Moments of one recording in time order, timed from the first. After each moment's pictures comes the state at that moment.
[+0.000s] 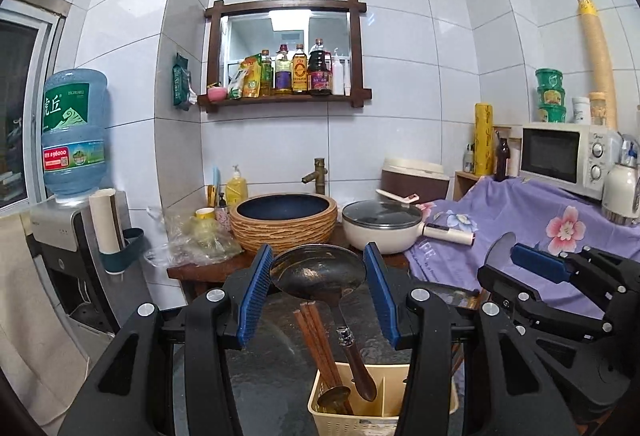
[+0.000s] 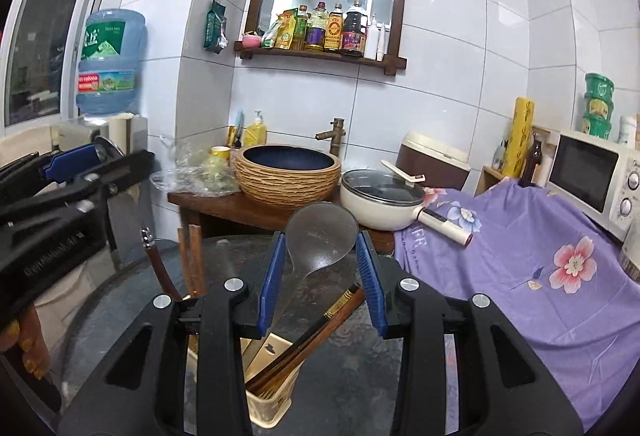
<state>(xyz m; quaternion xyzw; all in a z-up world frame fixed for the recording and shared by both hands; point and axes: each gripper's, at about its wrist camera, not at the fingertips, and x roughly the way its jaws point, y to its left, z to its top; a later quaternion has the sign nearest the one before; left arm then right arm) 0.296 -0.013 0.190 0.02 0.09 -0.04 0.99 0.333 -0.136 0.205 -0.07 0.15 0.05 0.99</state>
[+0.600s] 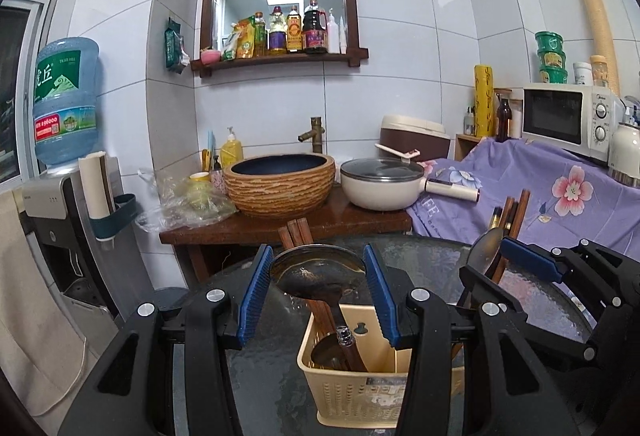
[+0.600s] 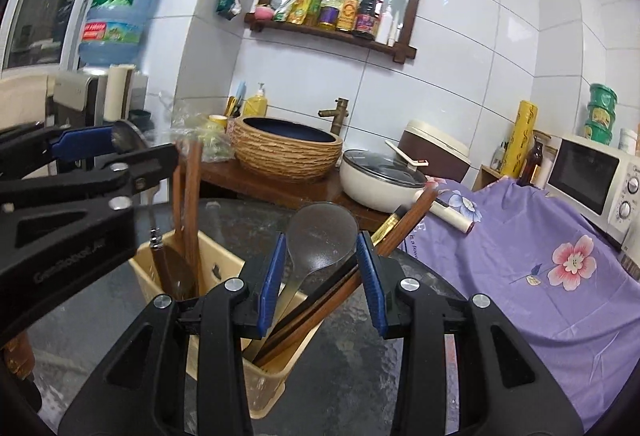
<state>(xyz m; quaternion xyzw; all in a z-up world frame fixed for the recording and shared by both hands) 0.310 -0.016 0.121 0.03 0.14 -0.05 0.99 0.339 -0.114 0.121 -0.12 0.16 0.04 0.98</state>
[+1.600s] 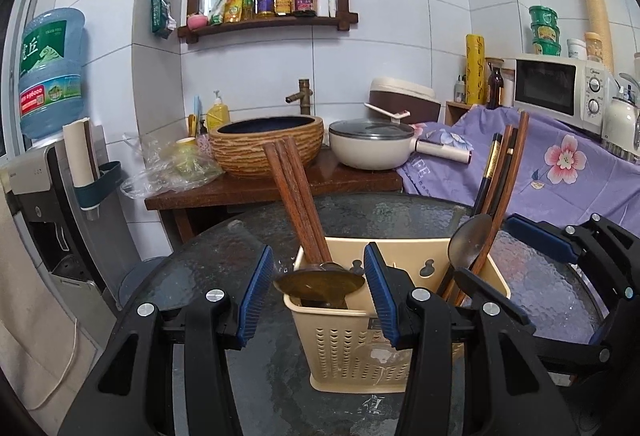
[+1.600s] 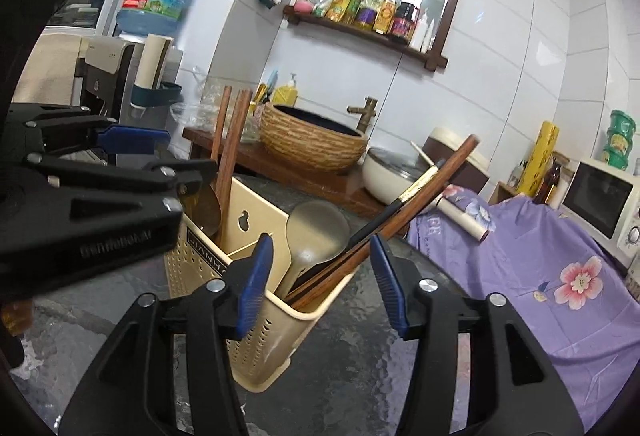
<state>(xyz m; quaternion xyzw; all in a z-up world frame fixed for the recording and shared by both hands) 0.313 -0.006 0.080 0.03 0.19 -0.07 0.98 0.314 -0.106 0.086 -0.17 0.14 0.07 0.97</state>
